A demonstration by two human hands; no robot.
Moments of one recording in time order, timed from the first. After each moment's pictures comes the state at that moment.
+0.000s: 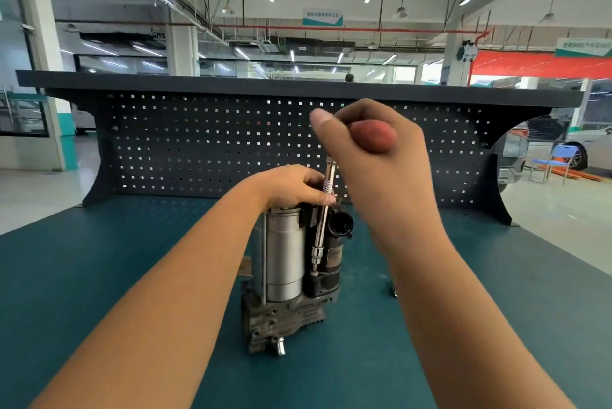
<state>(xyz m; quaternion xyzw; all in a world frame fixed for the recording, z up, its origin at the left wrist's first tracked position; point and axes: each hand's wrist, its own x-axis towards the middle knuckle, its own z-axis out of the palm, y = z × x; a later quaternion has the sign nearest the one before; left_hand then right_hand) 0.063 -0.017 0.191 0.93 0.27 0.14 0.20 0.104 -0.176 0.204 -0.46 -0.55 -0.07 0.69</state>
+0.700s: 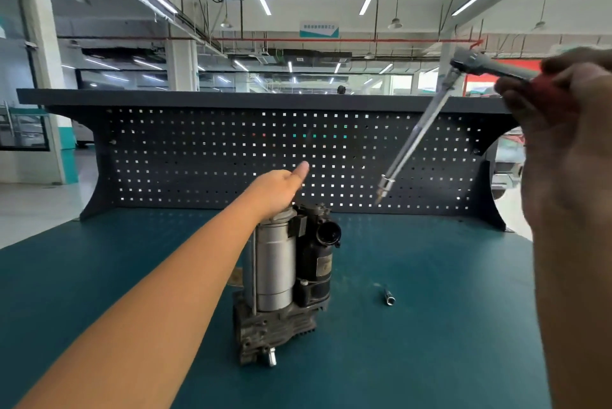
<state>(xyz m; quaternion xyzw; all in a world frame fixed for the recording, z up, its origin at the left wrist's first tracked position) 0.067 -0.018 0.186 0.85 0.38 0.28 0.22 0.241 -0.235 0.233 -0.29 -0.46 -0.09 0.84</state>
